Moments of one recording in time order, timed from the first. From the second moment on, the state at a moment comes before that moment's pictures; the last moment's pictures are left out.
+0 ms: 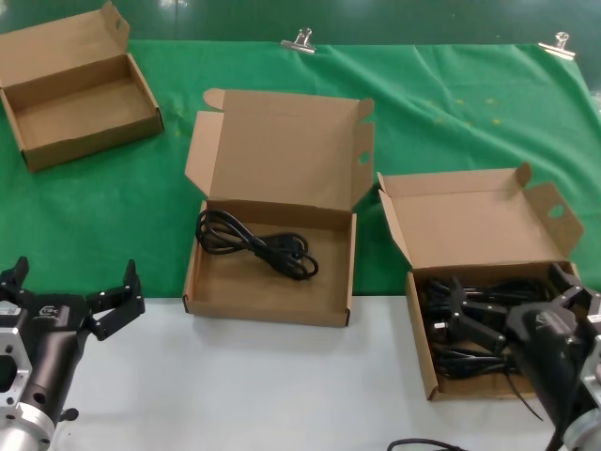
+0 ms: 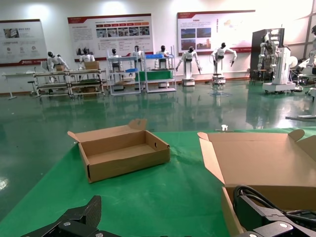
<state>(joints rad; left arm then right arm) 0.00 -0.30 1.60 -1.60 -1.80 0.00 0.00 0.03 0.31 -1.64 1.59 1.83 0.01 -0.04</state>
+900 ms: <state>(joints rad) 0.00 -0.30 1.60 -1.60 -1.80 0.00 0.00 0.03 0.31 -1.64 1.59 1.83 0.01 -0.04</state>
